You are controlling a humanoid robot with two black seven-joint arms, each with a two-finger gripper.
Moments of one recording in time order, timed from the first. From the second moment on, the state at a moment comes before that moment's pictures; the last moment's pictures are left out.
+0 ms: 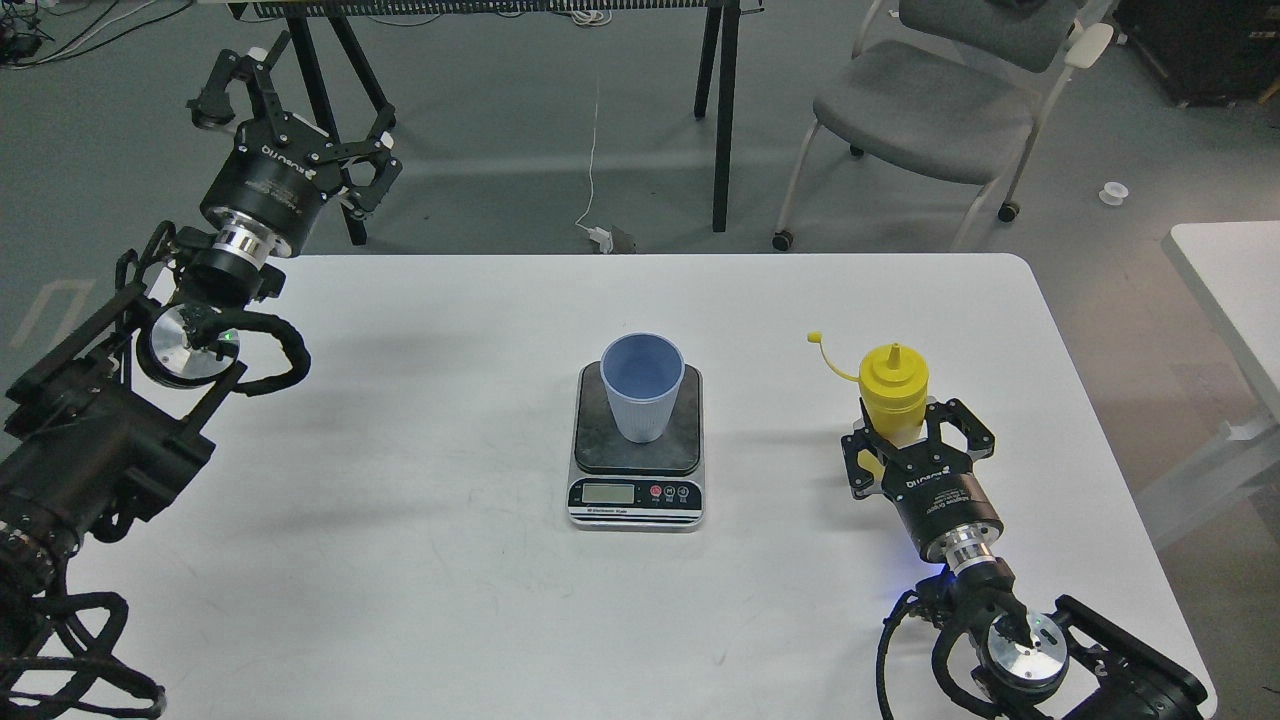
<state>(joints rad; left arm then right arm) -0.74 0.34 -0.94 -0.76 -0.06 -0.49 -0.25 0.18 -0.19 0.82 0.95 0.33 0.49 0.34</state>
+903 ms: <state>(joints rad) -0.74 0.34 -0.94 -0.78 -0.06 -0.48 -0.25 0.10 -0.21 0.85 0.99 0.33 0.49 0.35</state>
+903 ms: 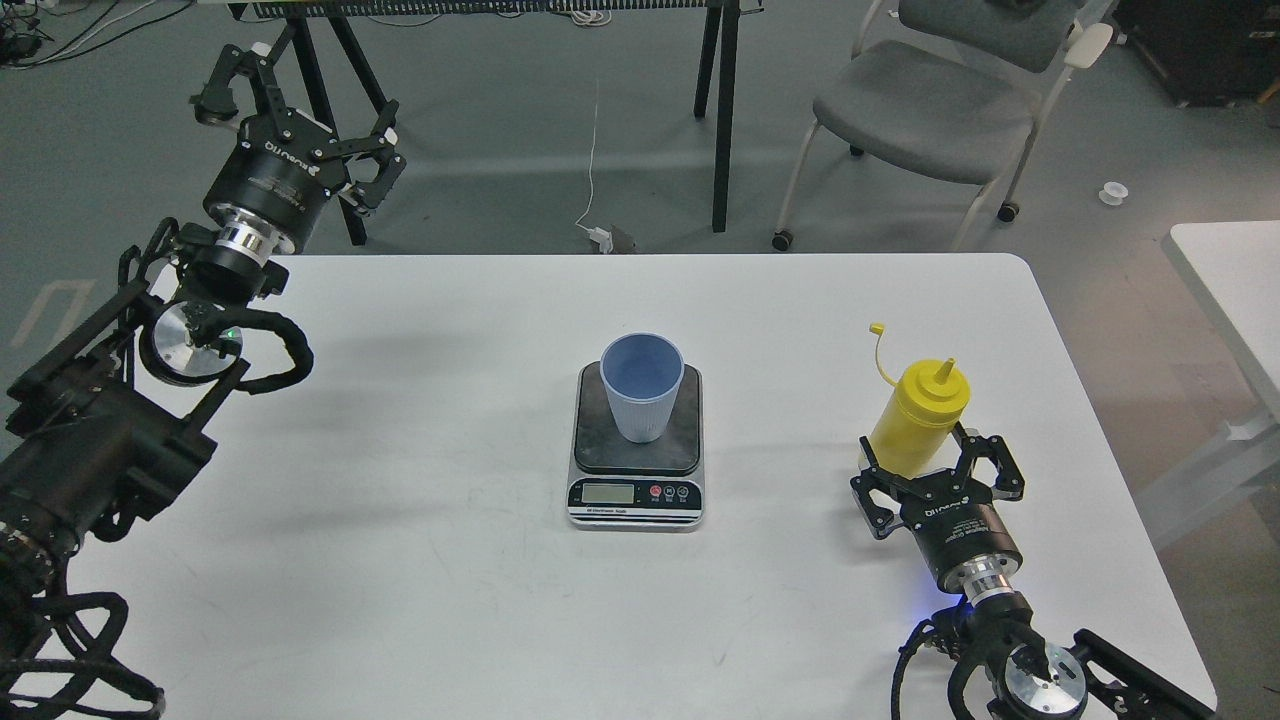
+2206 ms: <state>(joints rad) -0.63 0.35 -1.06 -0.77 -0.08 -0.49 -0.25 0.75 -0.55 0.87 0.50 0.18 0.49 0.31</state>
